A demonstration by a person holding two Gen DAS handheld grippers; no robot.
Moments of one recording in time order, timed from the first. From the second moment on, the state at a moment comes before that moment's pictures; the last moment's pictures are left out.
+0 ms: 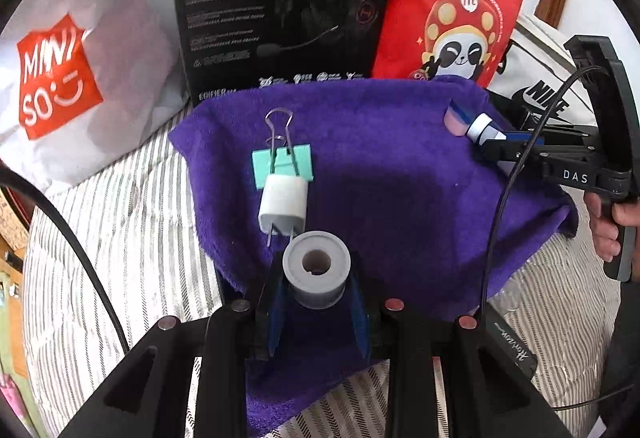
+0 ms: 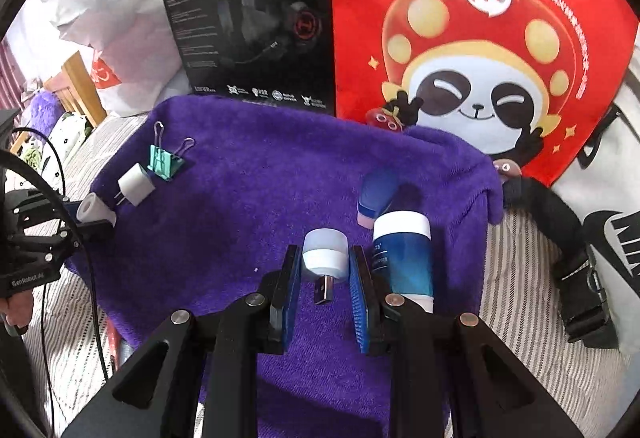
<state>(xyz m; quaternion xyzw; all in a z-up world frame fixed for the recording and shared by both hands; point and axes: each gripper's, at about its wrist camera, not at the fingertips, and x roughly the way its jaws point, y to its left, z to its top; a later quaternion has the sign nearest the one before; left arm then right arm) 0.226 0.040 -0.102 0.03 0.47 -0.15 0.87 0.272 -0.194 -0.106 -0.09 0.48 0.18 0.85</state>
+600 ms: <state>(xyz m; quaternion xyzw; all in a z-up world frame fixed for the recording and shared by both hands) 0.223 0.038 -0.108 0.04 0.47 -0.15 0.87 0.276 -0.182 -0.131 -0.10 0.46 0.15 0.87</state>
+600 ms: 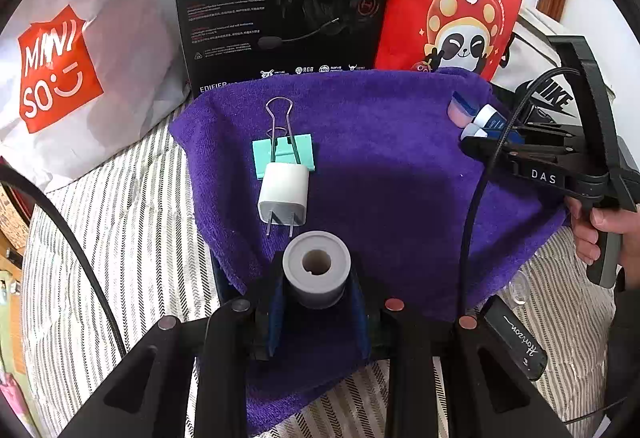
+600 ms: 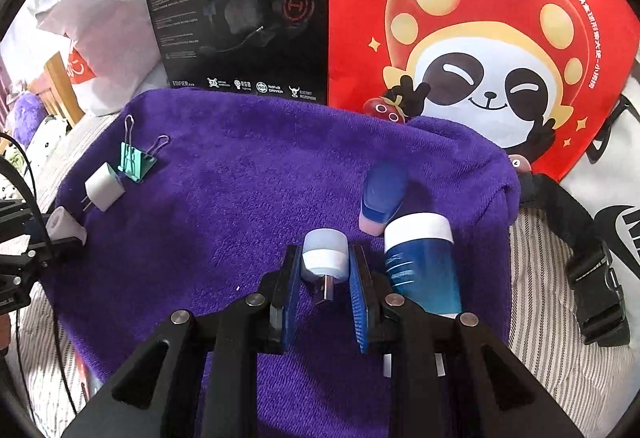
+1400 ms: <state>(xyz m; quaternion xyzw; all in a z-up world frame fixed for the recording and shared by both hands) 0.229 0.029 -0.118 0.07 0.49 -0.13 0.86 0.277 -0.183 -0.130 -0.11 0.50 0.18 0.84</state>
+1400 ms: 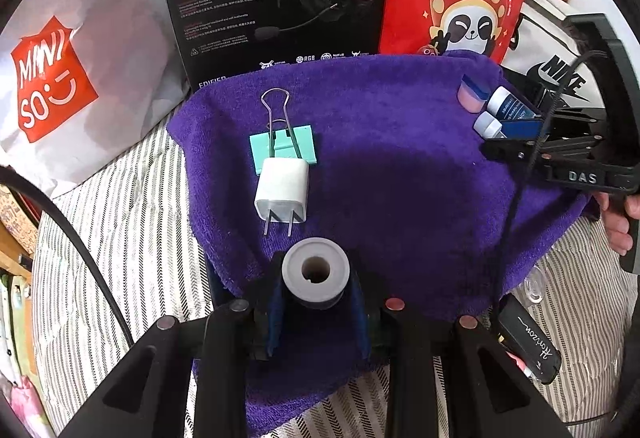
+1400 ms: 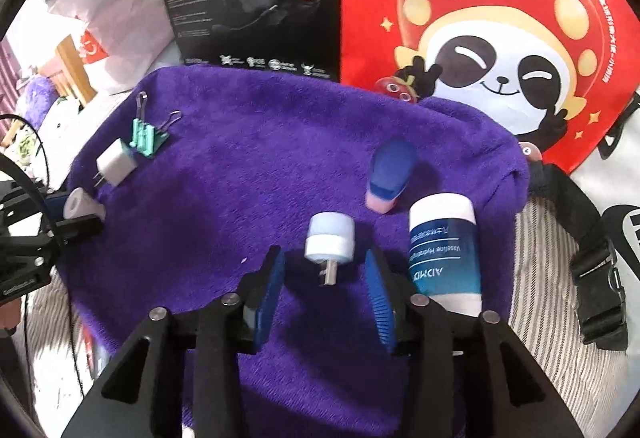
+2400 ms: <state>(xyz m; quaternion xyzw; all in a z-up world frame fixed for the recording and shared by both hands) 0.152 -0.006 -0.099 0.02 0.49 -0.13 0.86 0.103 -0.237 -0.052 -0.04 0.45 0.10 0.89</state>
